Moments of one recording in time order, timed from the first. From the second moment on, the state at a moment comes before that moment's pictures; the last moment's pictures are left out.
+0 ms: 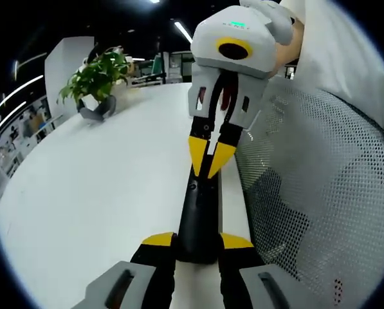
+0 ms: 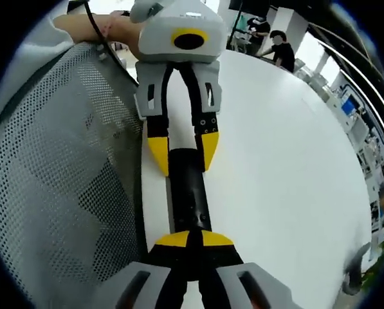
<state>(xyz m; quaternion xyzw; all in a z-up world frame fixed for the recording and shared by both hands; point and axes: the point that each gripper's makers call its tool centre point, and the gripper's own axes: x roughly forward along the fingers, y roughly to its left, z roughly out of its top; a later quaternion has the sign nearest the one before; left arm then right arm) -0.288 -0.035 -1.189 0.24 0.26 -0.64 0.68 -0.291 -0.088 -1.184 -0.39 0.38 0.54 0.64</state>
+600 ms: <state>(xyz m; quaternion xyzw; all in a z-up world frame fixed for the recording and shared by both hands) -0.288 -0.036 -1.189 0.24 0.26 -0.64 0.68 -0.292 -0.089 -1.182 -0.38 0.34 0.53 0.68</state>
